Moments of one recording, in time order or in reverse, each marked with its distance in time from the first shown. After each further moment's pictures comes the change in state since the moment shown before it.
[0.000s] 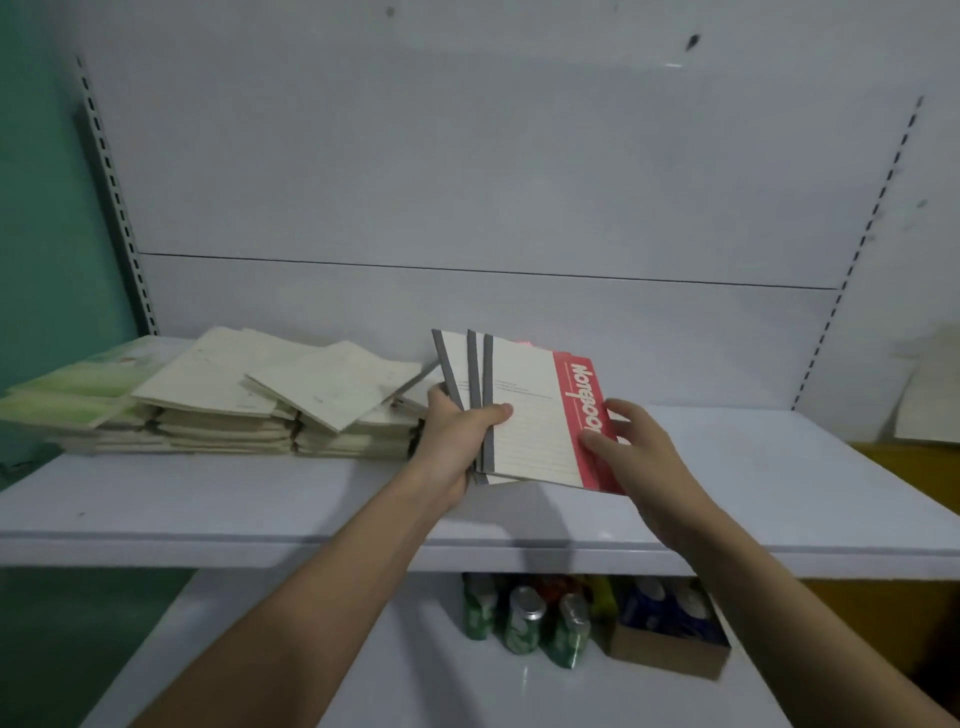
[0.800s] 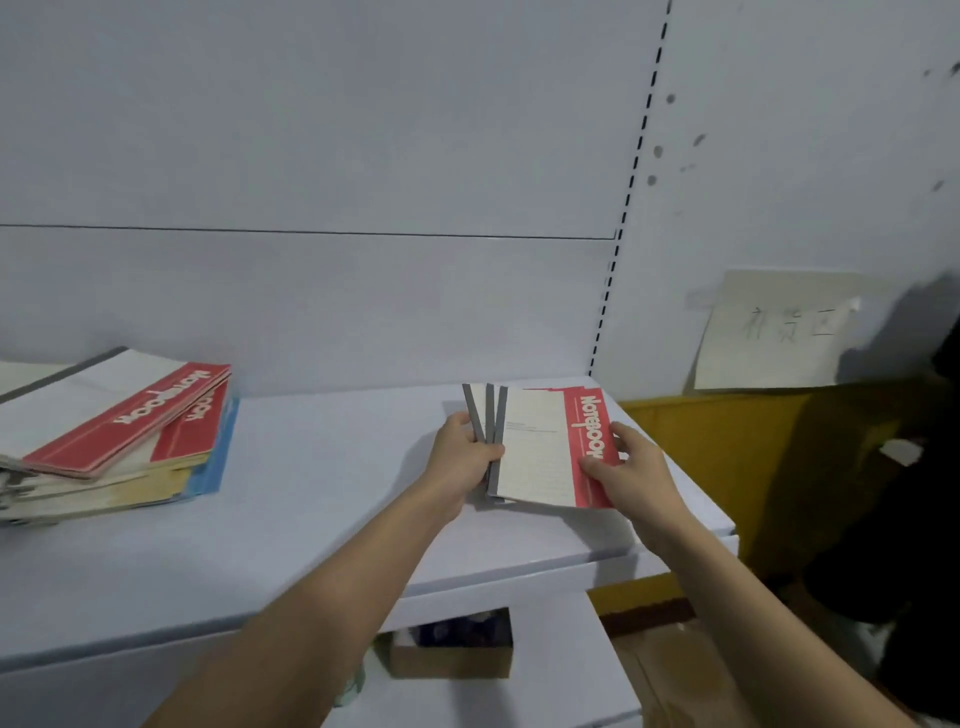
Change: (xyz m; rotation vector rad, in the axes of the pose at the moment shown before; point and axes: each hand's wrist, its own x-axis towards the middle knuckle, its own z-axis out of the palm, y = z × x) left_hand 0.072 -0.167 0.334 0.238 -0.275 -0.215; right_hand 0.106 0.155 -0.310 -0.165 0.275 0.178
